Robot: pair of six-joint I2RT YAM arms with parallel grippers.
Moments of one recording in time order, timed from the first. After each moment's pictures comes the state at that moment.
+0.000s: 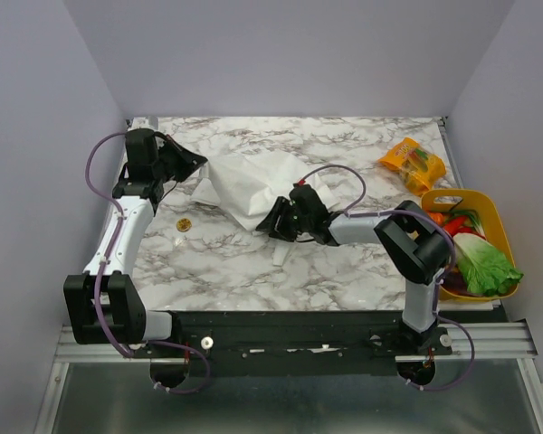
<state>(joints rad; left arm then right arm) 0.01 1.35 1.10 -0.20 0.38 -0.80 0.73 1.92 1.00 0.27 -0.19 1.01</state>
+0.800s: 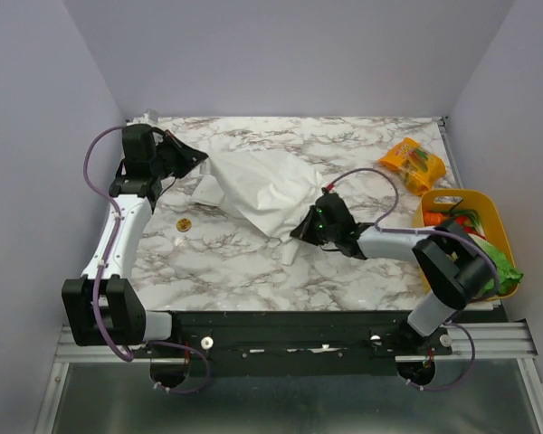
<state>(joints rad) 0.01 1.34 1.16 -0.23 0.41 -0.79 0.70 1.72 0.78 0.26 -0.04 0.93</state>
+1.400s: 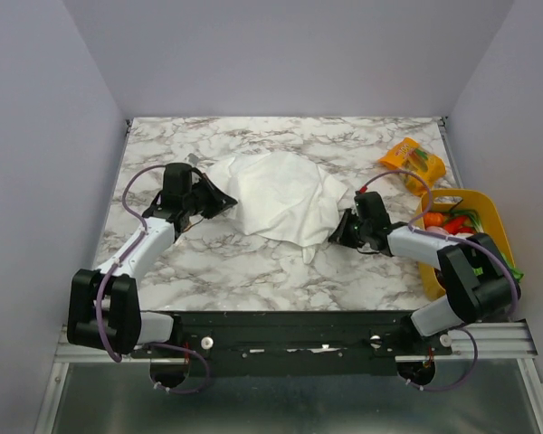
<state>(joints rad) -0.18 1.31 0.81 -0.10 0.39 -0.84 0.40 1.48 0.62 0.03 -0.13 0.67</state>
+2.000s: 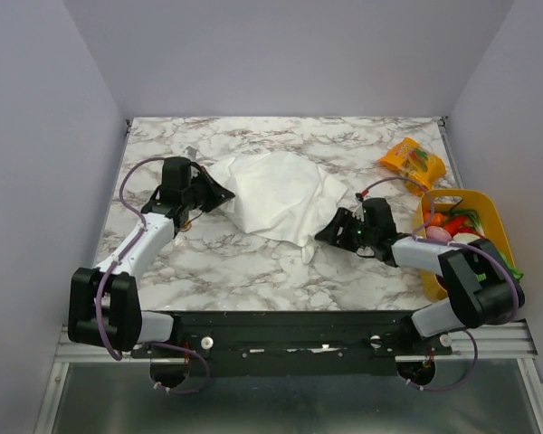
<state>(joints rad) -0.18 1.32 0.86 -0.11 0.35 -0.79 0.37 1.47 0.51 0.24 -0.34 0.69</state>
